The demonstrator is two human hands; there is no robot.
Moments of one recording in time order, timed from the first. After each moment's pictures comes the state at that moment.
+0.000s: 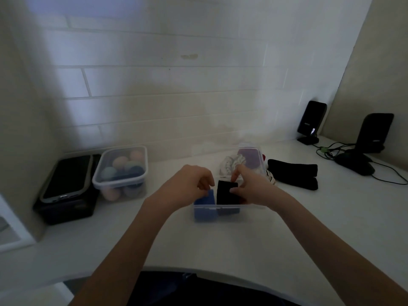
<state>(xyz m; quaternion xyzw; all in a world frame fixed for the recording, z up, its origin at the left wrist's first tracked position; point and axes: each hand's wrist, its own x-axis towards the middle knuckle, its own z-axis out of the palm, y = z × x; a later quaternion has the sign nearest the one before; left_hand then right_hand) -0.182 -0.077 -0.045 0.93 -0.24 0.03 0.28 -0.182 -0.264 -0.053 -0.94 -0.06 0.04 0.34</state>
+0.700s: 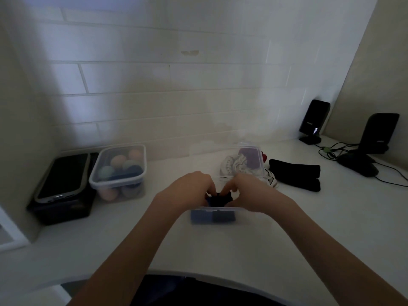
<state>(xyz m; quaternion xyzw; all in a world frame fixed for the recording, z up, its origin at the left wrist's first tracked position) -0.173 -0.093 -0.047 0.96 -0.26 -0.04 0.08 -0.180 -0.256 -0.051 -0.97 -0.19 0.05 0.14</state>
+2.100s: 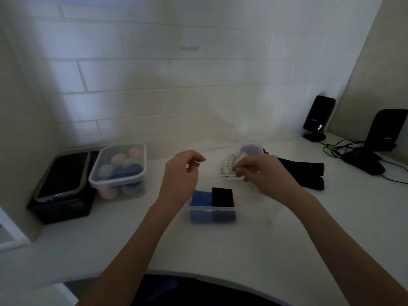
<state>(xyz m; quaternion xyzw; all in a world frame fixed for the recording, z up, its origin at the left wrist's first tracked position) -0.172 -0.083 -0.061 0.84 -0.12 0.29 0.44 -0.171 -0.286 -0.039 -0.92 -0.17 -0.12 0.32</state>
